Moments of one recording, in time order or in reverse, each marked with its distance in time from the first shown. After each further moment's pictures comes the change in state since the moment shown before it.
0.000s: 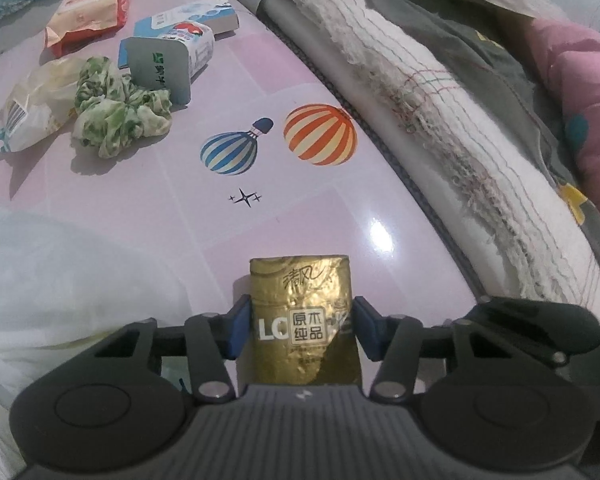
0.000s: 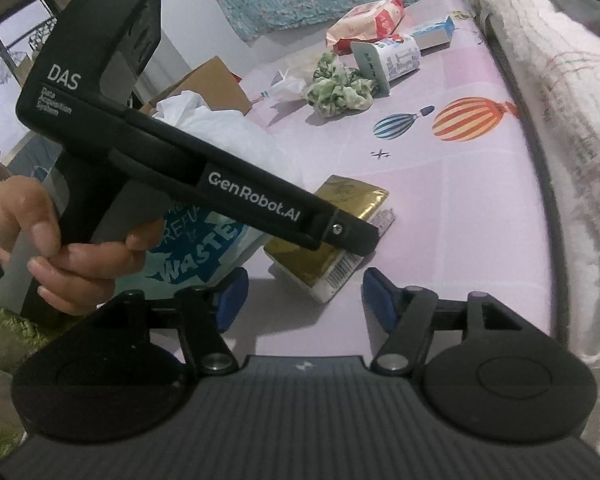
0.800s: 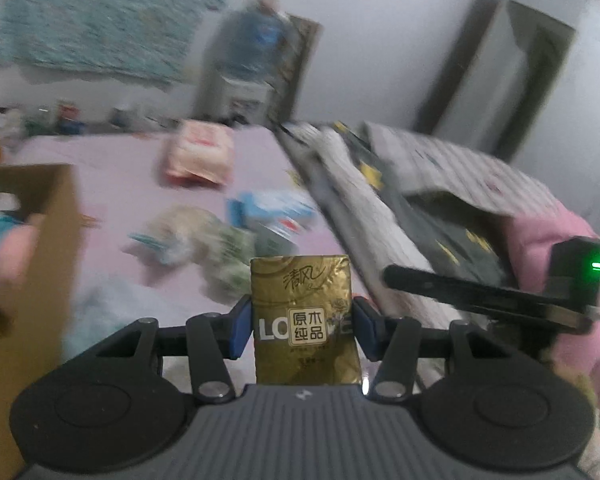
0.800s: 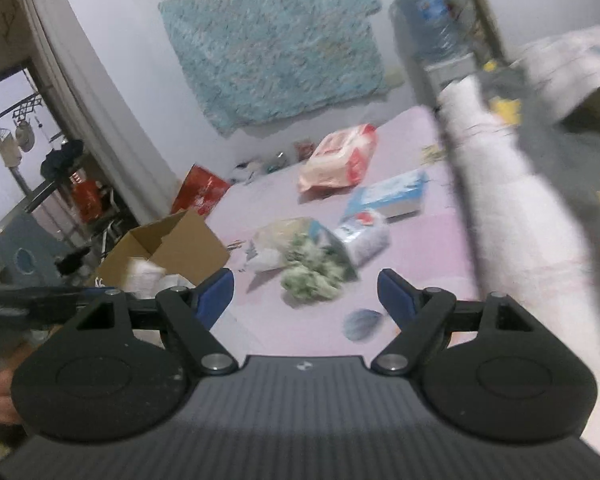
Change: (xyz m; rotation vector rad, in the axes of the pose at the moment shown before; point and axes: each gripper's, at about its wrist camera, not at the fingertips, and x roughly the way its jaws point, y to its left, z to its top) left arm -0.176 0.075 -0.022 -0.225 -0.483 -0.001; right arm -0.028 -0.011 0.137 0.056 -0.237 -0.036
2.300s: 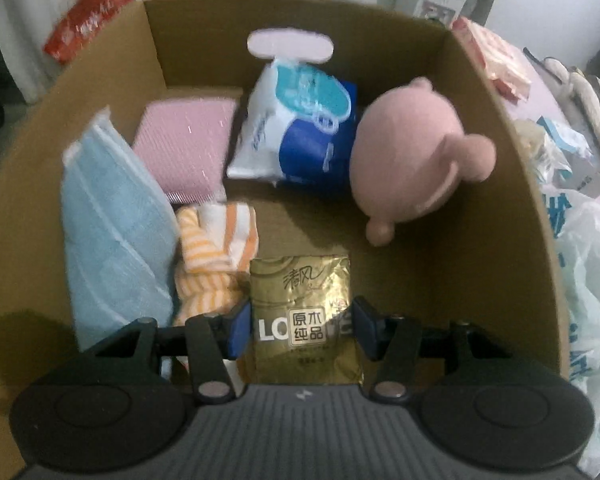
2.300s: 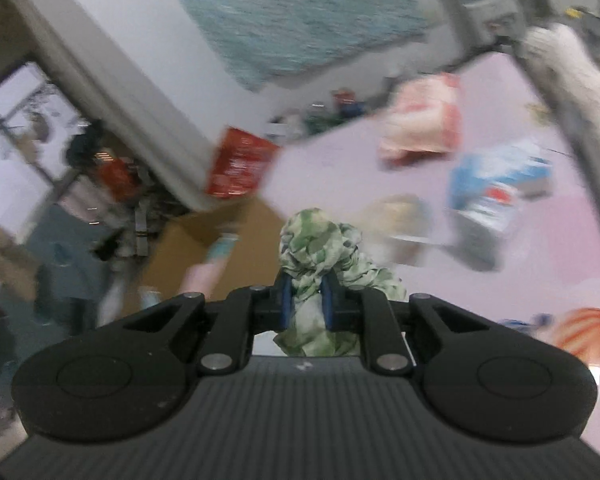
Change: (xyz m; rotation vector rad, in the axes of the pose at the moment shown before) left arm 0.001 0.279 -0.037 -0.195 0.369 0.353; right arm 0.086 0.106 0.043 0.088 0.162 0.137
